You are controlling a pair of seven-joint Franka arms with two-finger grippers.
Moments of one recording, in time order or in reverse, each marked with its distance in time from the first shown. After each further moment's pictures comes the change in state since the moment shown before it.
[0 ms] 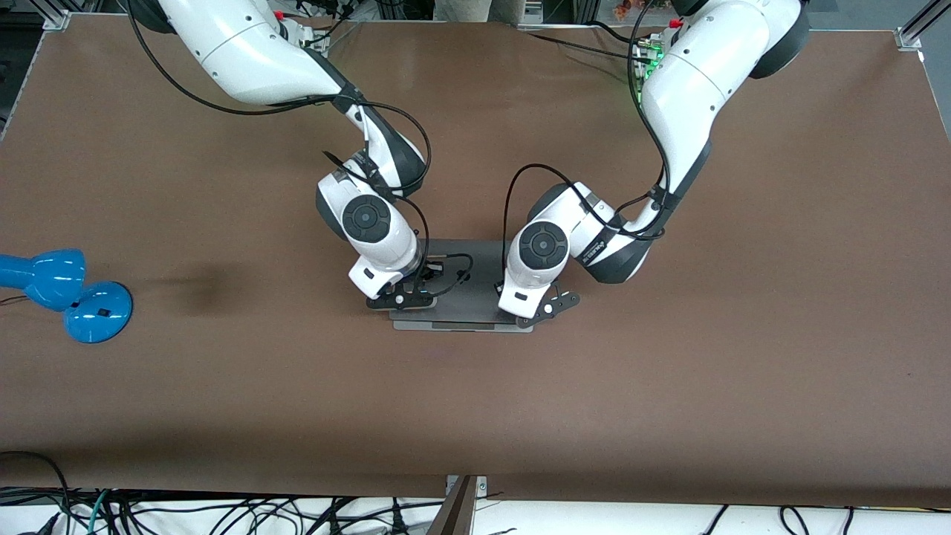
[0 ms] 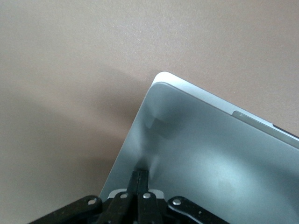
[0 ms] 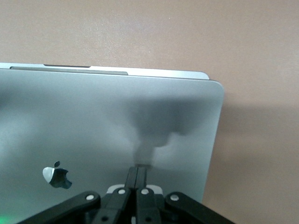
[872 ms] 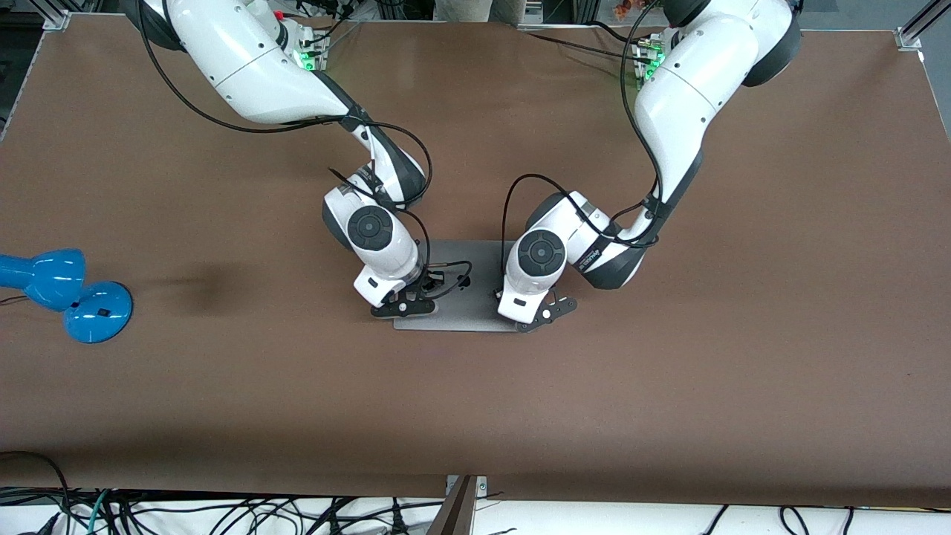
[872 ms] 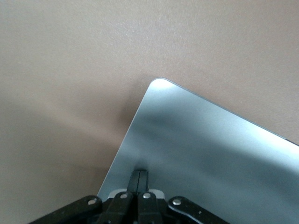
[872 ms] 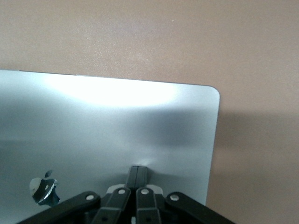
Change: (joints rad) left arm -0.027 0.047 0.035 0.017 0.000 0.050 0.000; right arm 0.004 0.063 -0.015 -0.001 -0.039 0.098 -0.015
